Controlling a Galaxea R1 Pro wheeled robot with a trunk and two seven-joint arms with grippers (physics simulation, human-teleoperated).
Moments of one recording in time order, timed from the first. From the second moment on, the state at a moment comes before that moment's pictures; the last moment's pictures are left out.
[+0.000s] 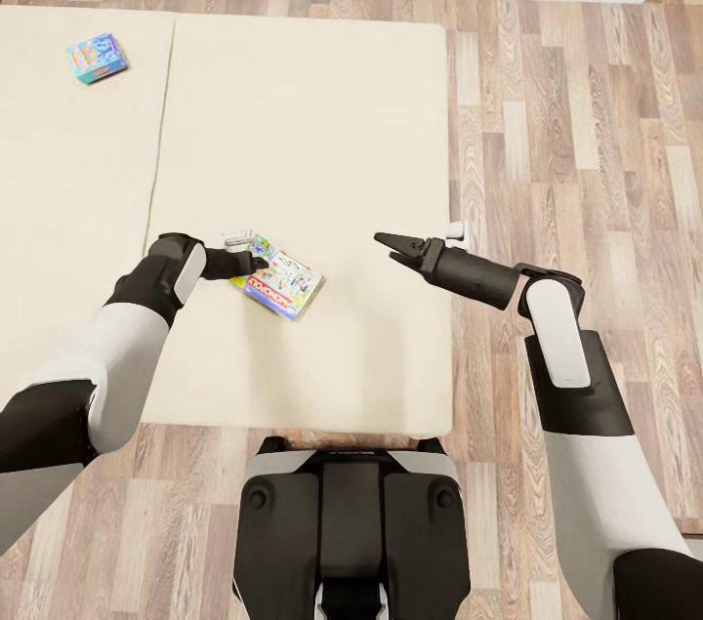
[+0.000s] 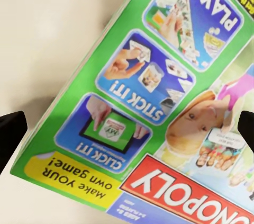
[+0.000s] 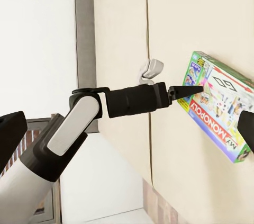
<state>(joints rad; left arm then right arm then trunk) -1.36 0.06 0.07 -0.54 0.04 0.76 -0.18 -0.90 -0.02 0.01 -1.49 -0.95 1.05 0.33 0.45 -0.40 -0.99</state>
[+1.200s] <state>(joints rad) -1.36 0.05 0.07 -0.54 0.04 0.76 -0.18 -0.90 -0.02 0.01 -1.49 -0.95 1.05 0.33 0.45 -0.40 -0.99</state>
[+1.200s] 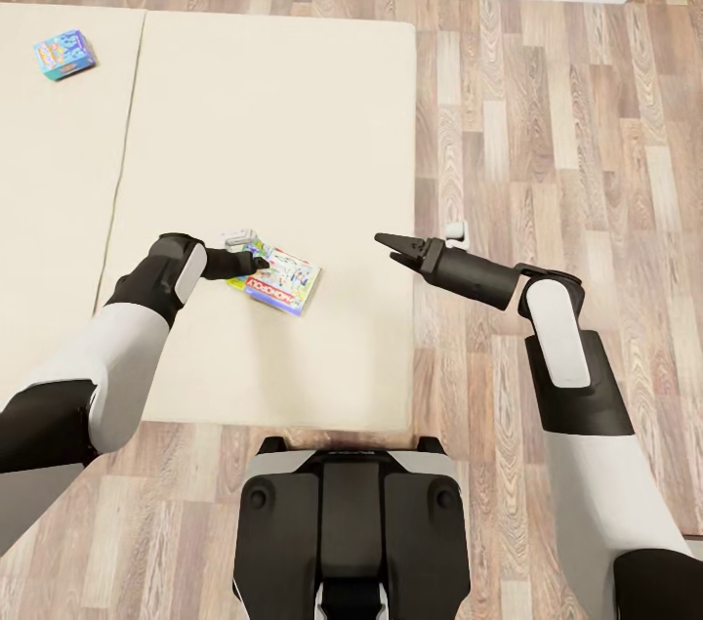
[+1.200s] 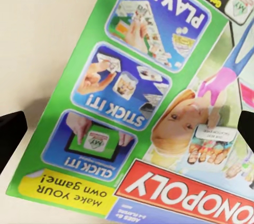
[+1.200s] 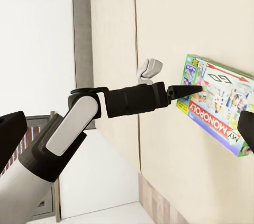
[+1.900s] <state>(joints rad) -1.36 0.05 0.07 -0.54 0.04 0.76 -0.18 -0.90 -0.02 0.01 -1.49 -0.95 1.05 0.33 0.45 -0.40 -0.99</state>
